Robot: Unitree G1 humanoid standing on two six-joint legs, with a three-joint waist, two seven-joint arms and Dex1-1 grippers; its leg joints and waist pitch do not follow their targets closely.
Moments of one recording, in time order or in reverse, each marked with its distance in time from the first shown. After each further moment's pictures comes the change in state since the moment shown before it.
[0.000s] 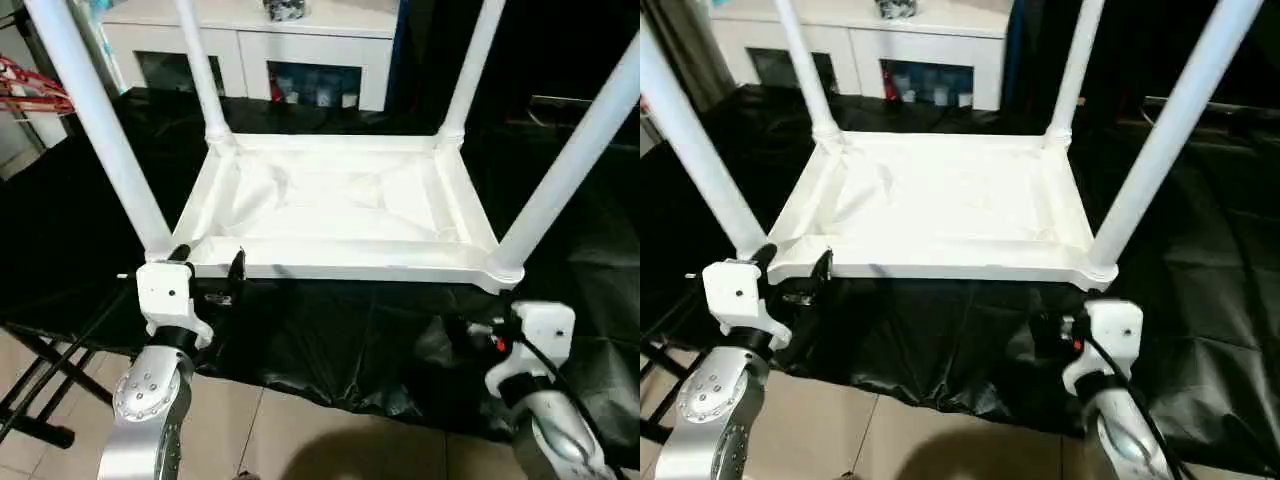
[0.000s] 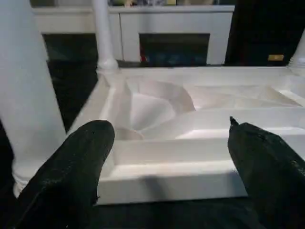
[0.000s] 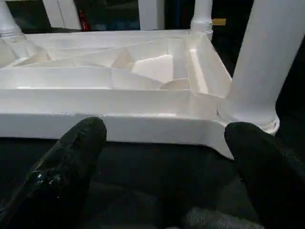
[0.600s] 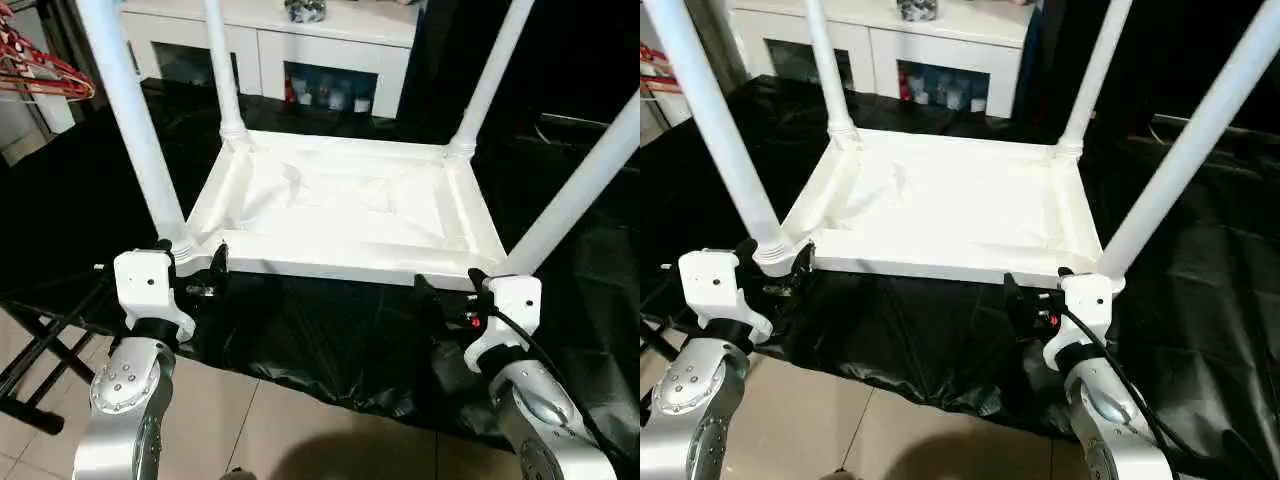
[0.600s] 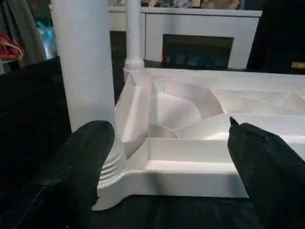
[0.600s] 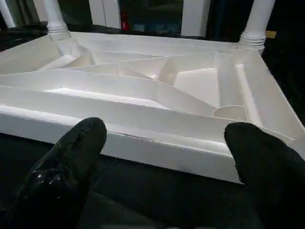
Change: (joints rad) left arm -0.017 0.045 0.051 -0.079 -0.029 0.118 0.012; right arm -0.095 -0.022 0.037 0.045 0.025 0.069 0.069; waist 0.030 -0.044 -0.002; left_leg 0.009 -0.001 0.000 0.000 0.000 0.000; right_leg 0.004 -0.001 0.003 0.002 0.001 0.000
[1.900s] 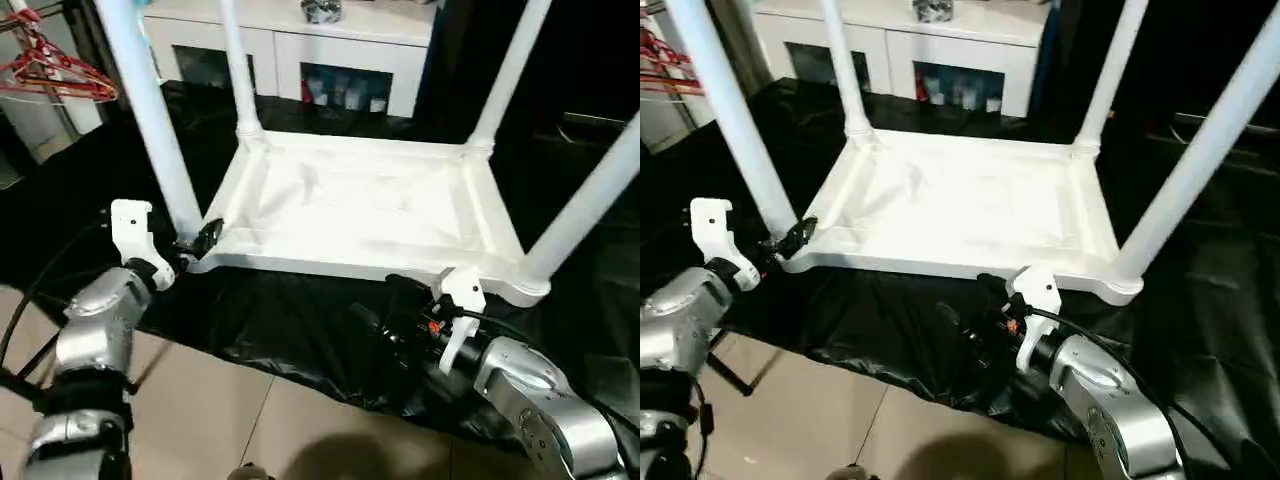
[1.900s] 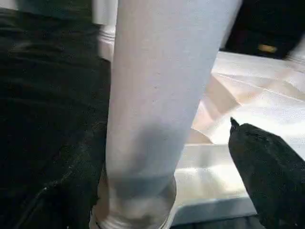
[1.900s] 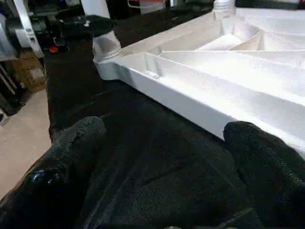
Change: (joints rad) left arm -0.522 0.262 0.103 0.869 -0.165 -0.085 -0.516; right arm -0.146 -0.152 0.120 0.090 0.156 0.117 0.421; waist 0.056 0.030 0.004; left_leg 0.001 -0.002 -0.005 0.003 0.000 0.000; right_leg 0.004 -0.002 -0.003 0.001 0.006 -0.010
